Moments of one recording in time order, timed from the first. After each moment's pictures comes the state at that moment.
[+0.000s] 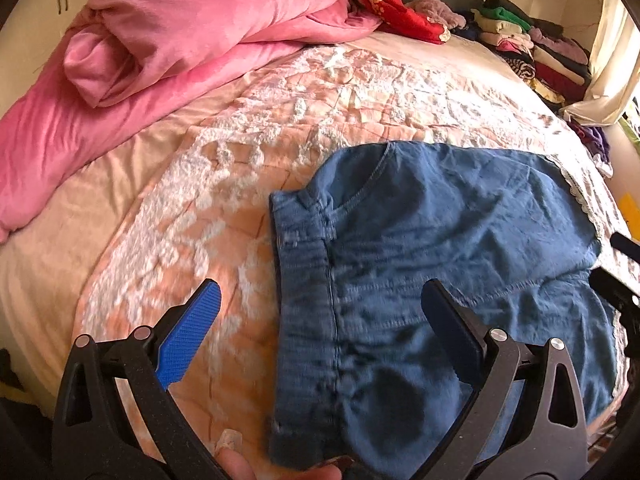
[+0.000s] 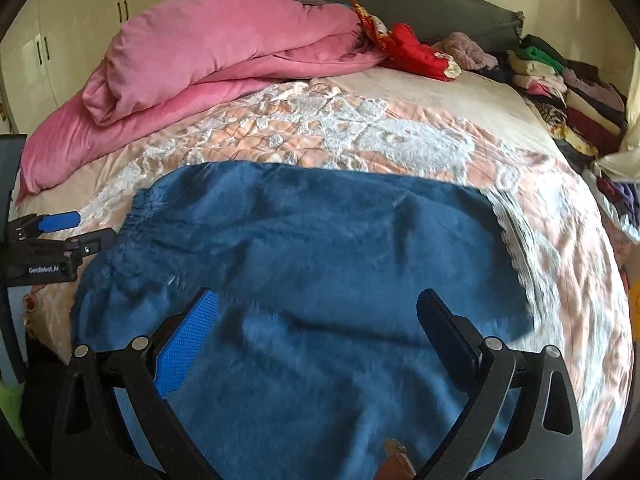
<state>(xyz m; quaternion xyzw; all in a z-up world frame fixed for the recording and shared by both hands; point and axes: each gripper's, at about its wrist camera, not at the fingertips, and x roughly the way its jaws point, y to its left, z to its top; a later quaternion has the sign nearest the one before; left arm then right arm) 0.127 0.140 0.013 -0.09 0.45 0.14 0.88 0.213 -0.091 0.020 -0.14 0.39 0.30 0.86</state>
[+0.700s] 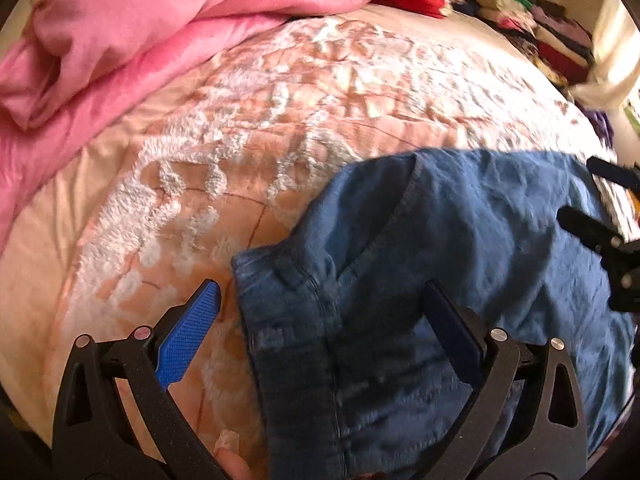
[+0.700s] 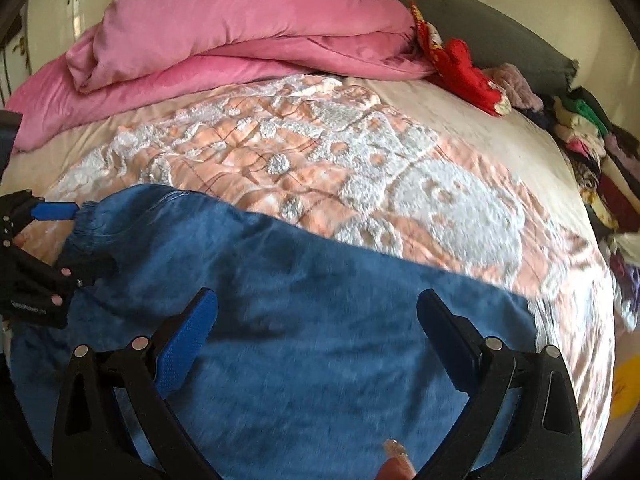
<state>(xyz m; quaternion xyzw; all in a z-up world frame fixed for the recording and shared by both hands) 0.206 0.173 -0.027 -0.10 0.49 0.12 0.86 0.311 -0.002 -0.009 -0.24 0.37 0.33 0.83</state>
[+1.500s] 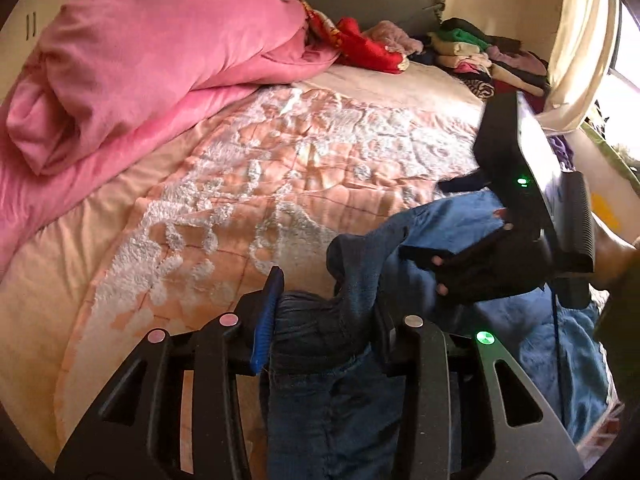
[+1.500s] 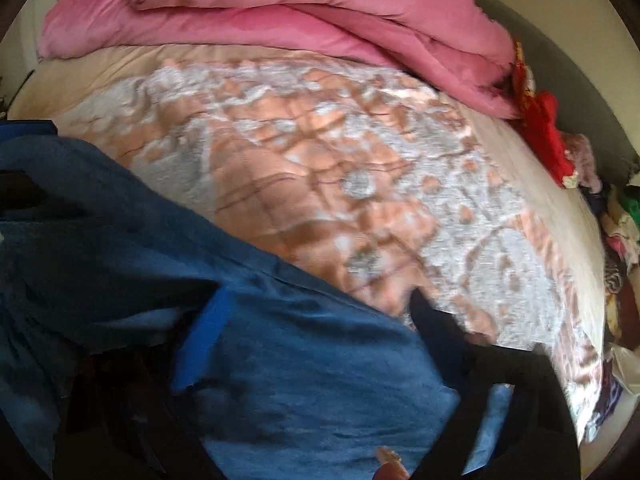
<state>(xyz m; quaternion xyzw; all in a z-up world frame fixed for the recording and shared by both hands) 0.172 0.157 0.026 -0.08 0.39 0.06 0.91 0.323 0.073 -0.041 -0.36 0.36 0.43 0.75</state>
